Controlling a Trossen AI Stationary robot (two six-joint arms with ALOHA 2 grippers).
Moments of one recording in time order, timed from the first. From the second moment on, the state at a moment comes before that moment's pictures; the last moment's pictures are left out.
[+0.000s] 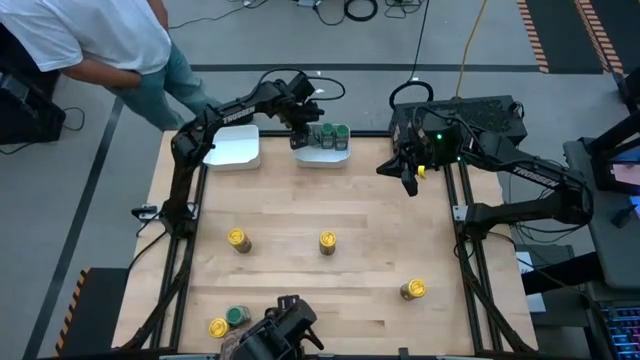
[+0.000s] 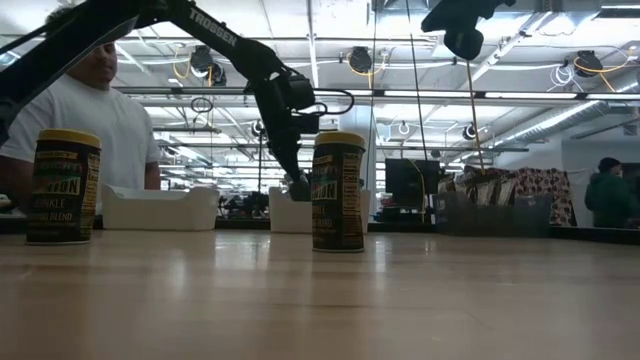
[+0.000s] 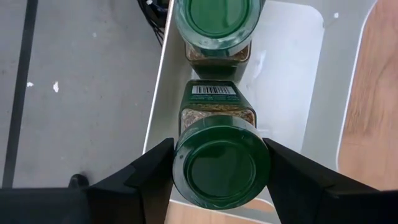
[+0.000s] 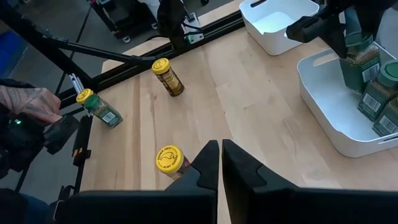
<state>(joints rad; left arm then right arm) 0.72 2.11 1.88 -0.92 0.12 0.58 -0.39 1.07 1.17 -0.65 -0.37 0.22</state>
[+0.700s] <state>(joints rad) 0.72 2.11 1.88 -0.94 0.10 0.58 -0.39 1.07 1.17 -0.66 -0.37 0.22</state>
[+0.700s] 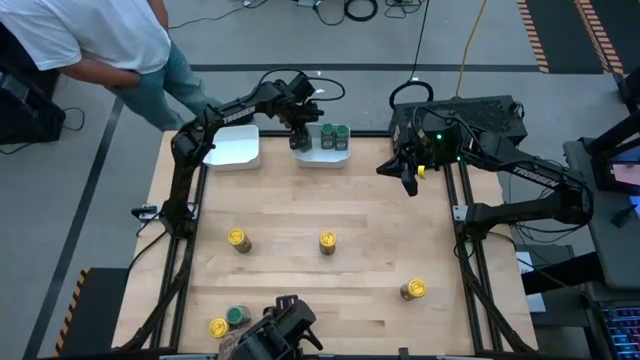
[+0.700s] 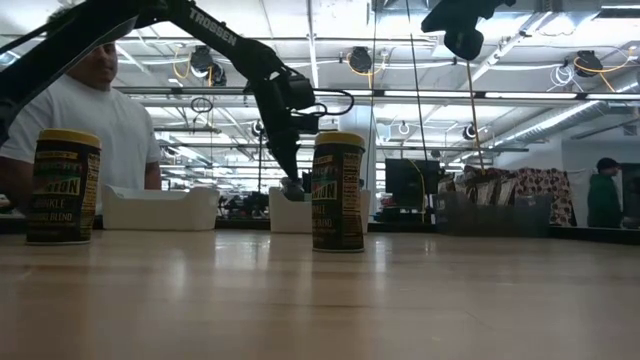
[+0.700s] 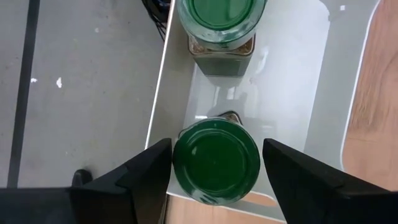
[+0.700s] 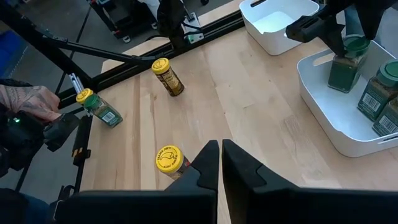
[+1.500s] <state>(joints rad) 0.71 2.11 1.88 -0.88 0.09 0.59 -0.39 1.07 1.17 -0.66 -0.37 0.22</state>
